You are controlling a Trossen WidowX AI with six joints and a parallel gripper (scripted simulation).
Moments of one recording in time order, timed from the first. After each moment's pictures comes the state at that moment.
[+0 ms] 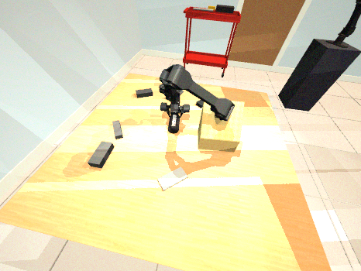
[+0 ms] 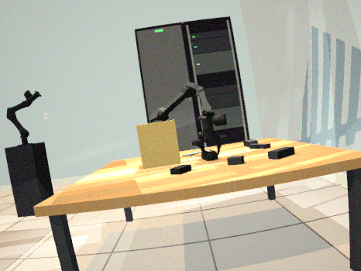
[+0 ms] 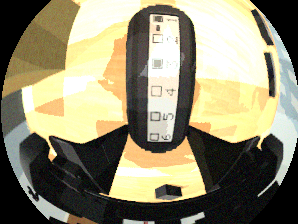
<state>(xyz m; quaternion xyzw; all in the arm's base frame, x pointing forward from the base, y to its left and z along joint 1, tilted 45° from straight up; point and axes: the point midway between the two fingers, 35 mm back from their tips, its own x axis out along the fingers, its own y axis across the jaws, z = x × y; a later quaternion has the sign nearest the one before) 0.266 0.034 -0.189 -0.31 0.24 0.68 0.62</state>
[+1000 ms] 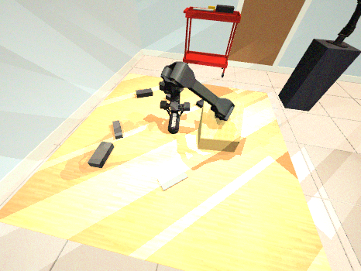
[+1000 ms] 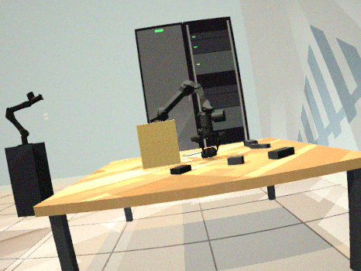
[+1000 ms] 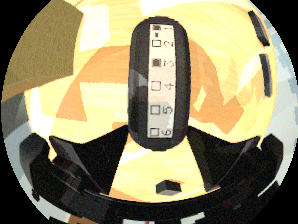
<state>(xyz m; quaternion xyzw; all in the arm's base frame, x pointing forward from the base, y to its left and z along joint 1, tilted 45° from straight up) 0.265 0.024 -0.169 -0.30 0.25 0.68 0.62</state>
